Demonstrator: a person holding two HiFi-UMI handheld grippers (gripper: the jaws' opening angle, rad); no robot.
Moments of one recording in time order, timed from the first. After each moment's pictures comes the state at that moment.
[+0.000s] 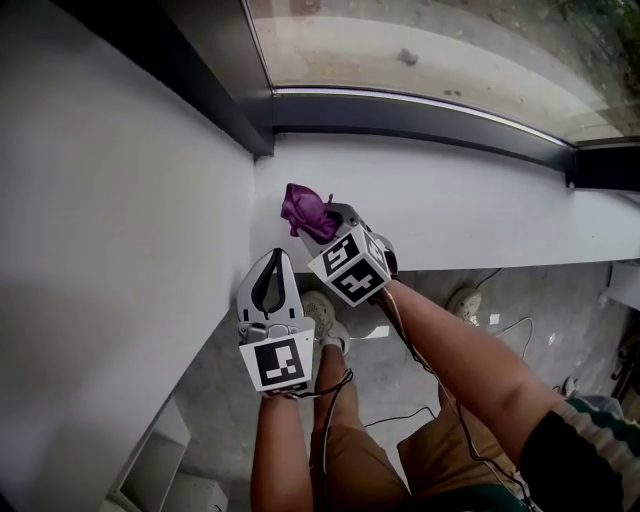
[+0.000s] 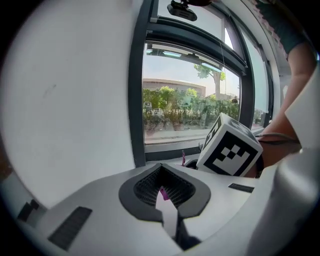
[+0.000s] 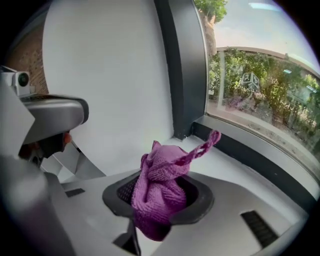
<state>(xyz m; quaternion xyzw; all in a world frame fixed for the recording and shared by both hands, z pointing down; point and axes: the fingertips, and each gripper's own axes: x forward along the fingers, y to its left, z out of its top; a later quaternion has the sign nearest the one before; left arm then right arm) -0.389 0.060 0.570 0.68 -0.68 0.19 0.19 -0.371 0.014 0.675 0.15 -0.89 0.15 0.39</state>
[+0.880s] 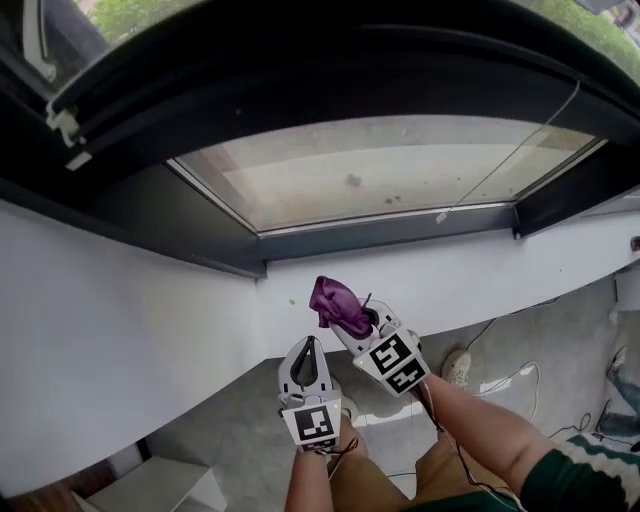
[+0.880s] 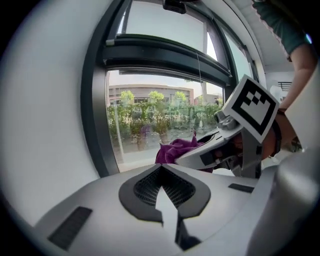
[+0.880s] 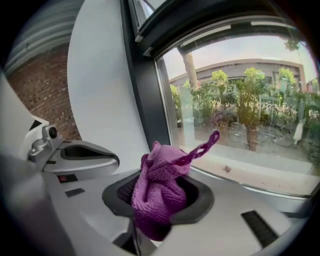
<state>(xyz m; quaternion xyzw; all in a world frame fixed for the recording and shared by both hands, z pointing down) -0.272 0.024 0.436 0.72 -0.65 0.19 0.14 -0.239 -0.025 0.459 0.23 -0.92 0.17 0.25</state>
